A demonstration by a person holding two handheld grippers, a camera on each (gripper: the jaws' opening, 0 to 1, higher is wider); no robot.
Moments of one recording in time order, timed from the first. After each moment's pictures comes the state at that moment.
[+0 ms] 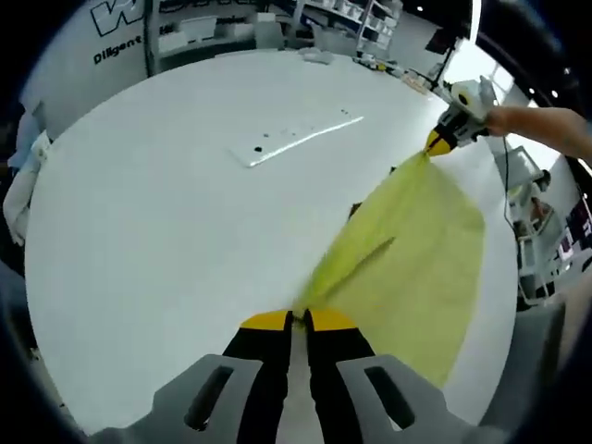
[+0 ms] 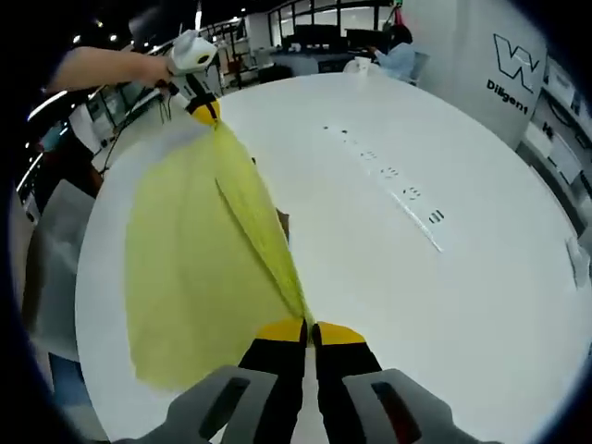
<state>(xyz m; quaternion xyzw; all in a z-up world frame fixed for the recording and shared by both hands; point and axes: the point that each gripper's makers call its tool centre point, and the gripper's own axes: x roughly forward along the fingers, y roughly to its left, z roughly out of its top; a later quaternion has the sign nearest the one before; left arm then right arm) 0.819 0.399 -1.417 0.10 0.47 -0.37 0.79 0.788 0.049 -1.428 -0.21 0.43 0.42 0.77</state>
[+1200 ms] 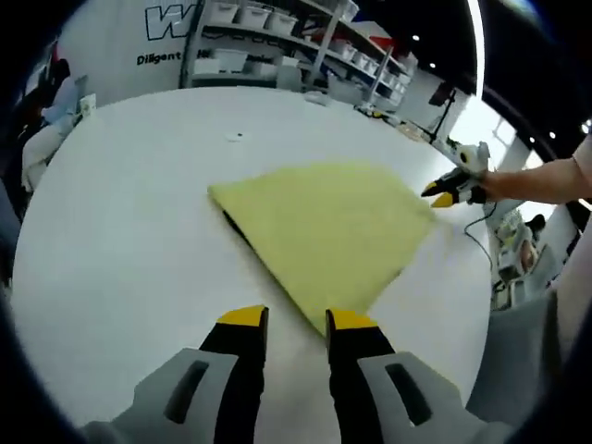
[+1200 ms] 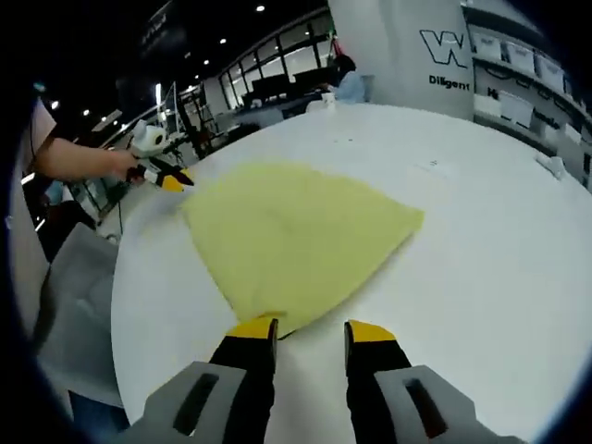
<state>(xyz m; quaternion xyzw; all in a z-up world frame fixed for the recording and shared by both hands) 0.644 0.416 -1.417 0.00 0.40 -0.37 0.84 0.621 0.056 -1.428 -0.05 0.38 0.38 0.85</state>
